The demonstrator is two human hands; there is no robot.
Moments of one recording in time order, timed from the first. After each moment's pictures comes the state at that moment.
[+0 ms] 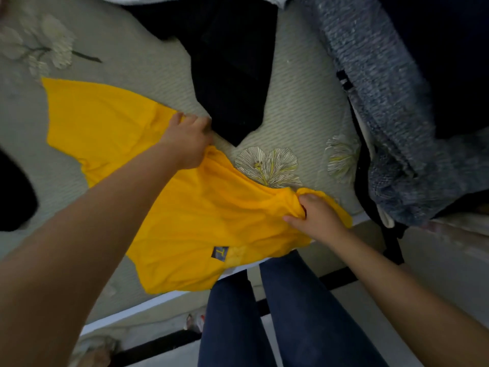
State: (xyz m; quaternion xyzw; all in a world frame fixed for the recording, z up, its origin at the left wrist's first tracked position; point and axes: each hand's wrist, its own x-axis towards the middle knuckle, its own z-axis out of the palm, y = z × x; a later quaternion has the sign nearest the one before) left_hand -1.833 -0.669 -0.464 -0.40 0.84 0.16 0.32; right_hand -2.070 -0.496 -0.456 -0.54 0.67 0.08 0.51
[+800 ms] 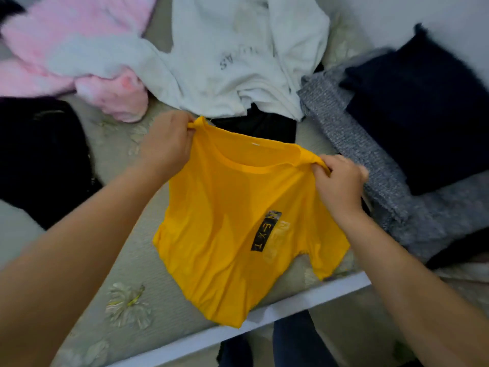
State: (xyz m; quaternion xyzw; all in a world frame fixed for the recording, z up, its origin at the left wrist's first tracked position) left_hand -1.761 -0.684 -0.276 -0.59 0.79 0.08 -0.14; right_hand -2.025 -0.599 -0.314 -0.58 0.75 -0.27 0.15
